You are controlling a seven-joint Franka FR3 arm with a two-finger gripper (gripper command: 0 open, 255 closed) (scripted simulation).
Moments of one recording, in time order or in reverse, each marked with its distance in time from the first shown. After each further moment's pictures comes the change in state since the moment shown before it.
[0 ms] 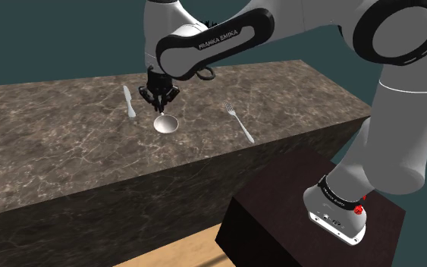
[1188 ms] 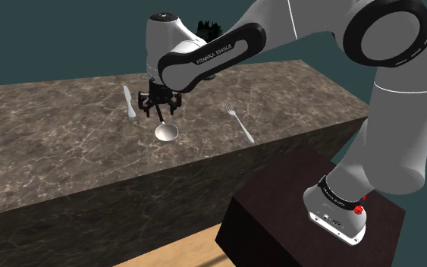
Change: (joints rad) arm 0.002 0.042 -0.005 -0.035 -0.010 0.077 0.007
